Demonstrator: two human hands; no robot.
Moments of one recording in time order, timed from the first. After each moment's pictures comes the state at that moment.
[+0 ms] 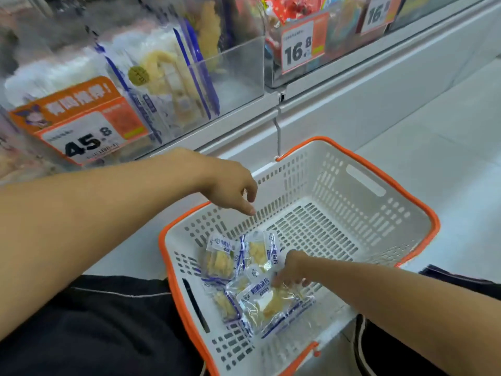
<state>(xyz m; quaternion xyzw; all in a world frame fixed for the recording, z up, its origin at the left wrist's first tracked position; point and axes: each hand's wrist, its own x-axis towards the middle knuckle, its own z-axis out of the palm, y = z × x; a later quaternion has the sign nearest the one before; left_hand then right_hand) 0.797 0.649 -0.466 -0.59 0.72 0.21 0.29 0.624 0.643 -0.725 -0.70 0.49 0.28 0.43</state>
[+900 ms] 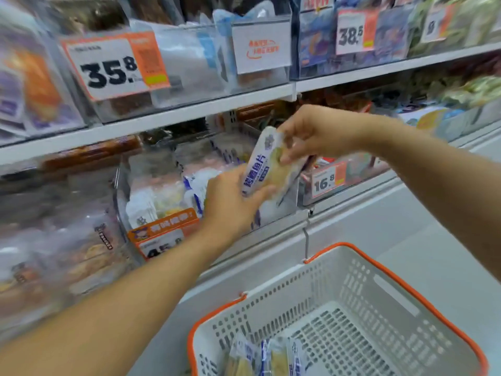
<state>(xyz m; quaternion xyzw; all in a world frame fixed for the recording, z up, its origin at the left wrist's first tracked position) 0.824 0.659 -0.364 -0.69 0.55 0.05 -0.48 0.678 0.515 -0.274 -0.96 0.16 -0.11 0.22</state>
